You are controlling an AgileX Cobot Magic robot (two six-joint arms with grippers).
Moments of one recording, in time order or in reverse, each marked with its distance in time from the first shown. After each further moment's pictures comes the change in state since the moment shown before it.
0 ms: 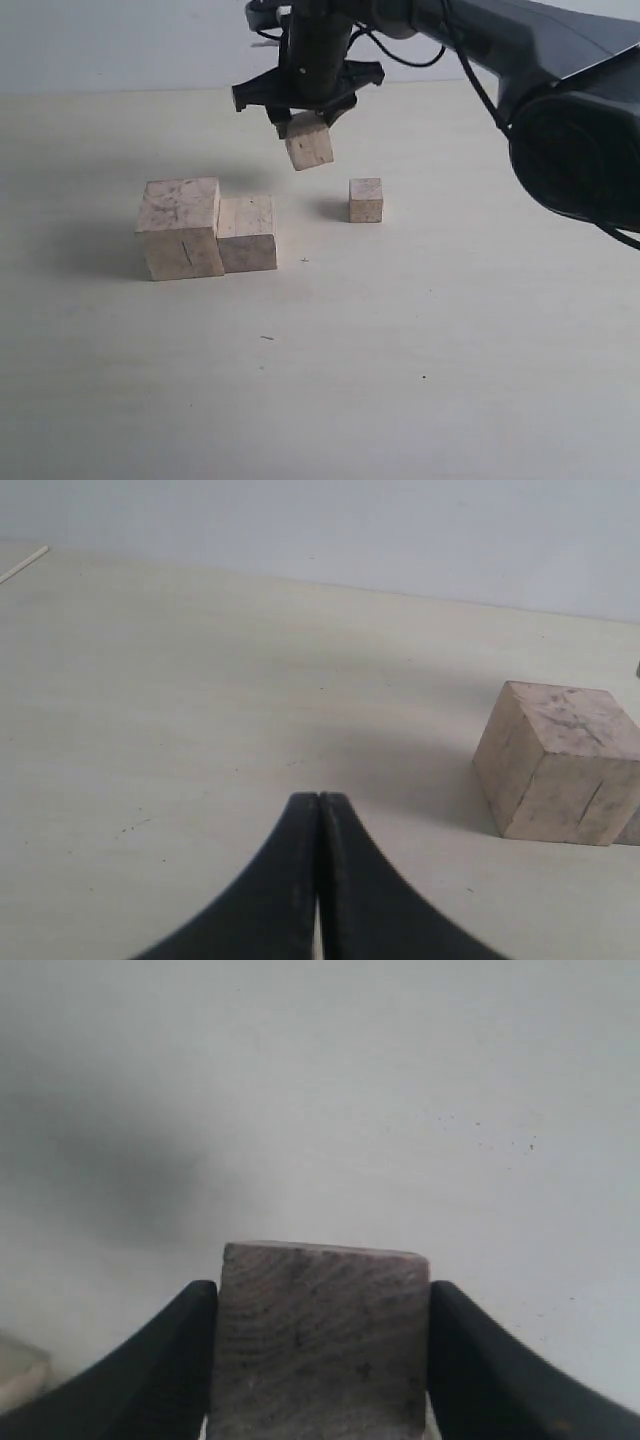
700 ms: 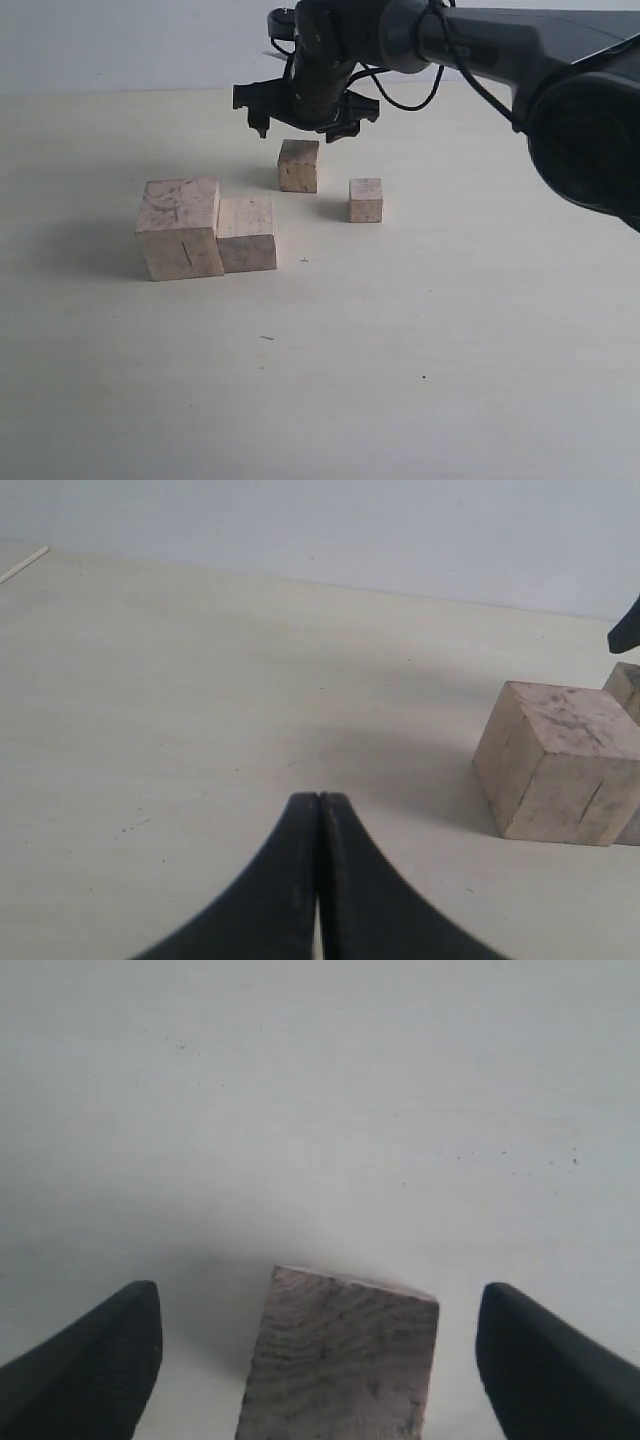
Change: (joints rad) left arm 0.000 0.000 0.000 0.000 0.000 0.000; right arm 0.000 -0.037 0.272 -0.053 -0.396 0.373
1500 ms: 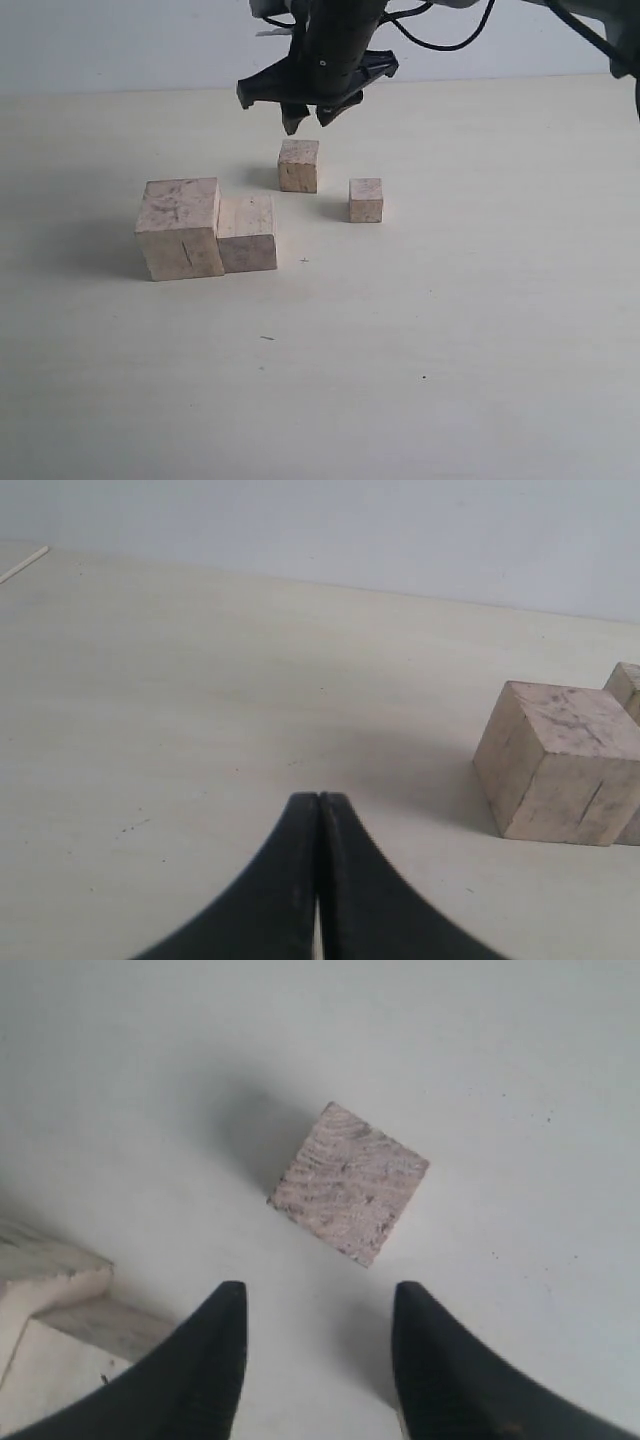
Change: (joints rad) left arm 0.000 0.000 0.000 0.000 0.000 0.000; right arm 0.000 -0.204 0.114 0.129 0.184 -0.449
